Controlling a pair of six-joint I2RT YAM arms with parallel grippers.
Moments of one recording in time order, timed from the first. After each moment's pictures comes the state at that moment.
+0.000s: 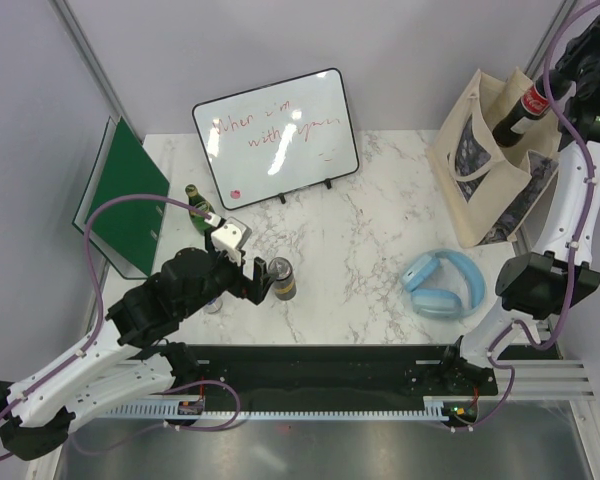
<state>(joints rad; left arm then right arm) -0.91 0.67 0.83 -0.52 -0.22 -0.19 -0.39 1.80 2.24 -0.32 -0.05 0.17</state>
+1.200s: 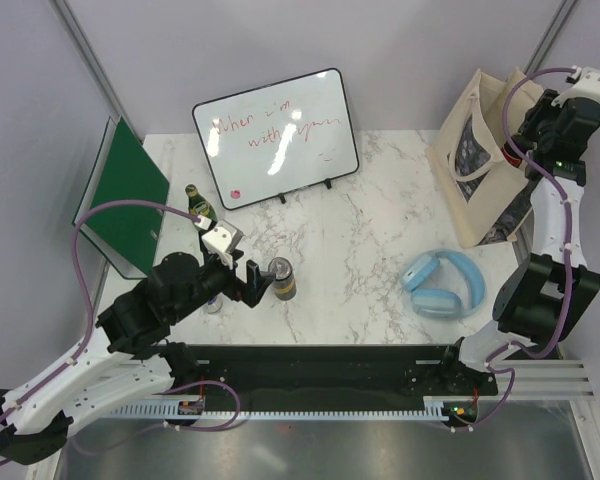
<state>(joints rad) -0.91 0.61 0.83 -0.52 -0.18 -0.19 -0.40 1.61 1.53 0.00 -0.09 0.08</state>
